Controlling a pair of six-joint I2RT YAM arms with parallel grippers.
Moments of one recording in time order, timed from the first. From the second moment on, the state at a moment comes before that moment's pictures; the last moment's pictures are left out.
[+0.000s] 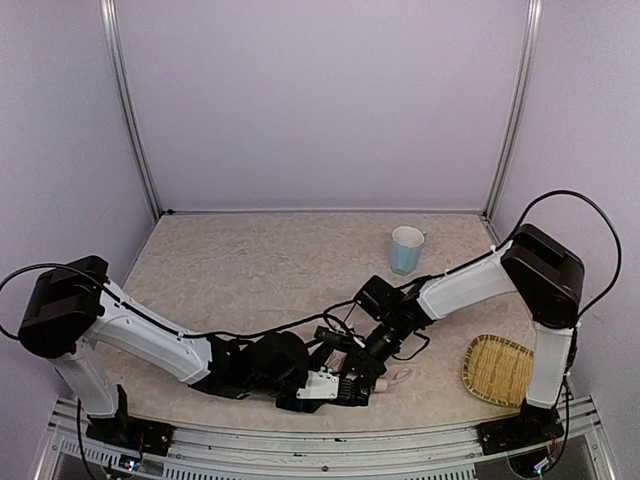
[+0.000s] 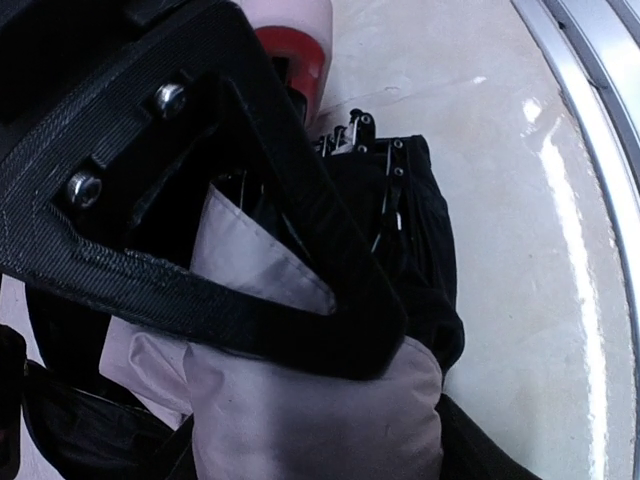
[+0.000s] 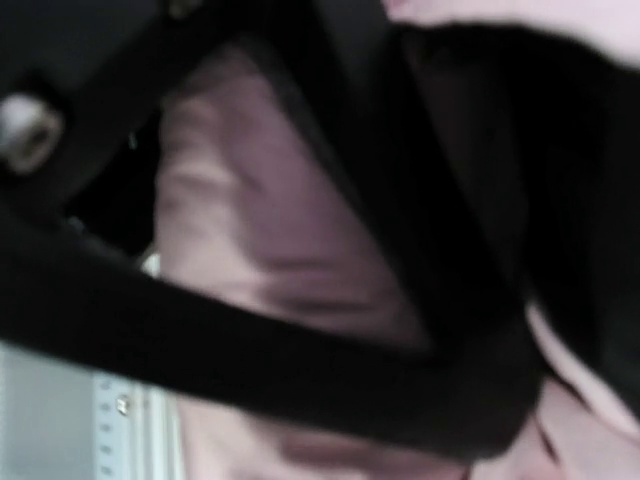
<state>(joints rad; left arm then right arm) -1.28 1.72 0.72 0.21 -0.09 0.62 0.88 1.97 1.03 -0.29 -0.98 -0.13</state>
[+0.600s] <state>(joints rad) -1.16 1.90 1.00 0.03 0.14 0.46 0.78 1.29 0.82 -0.28 -0.59 0.00</state>
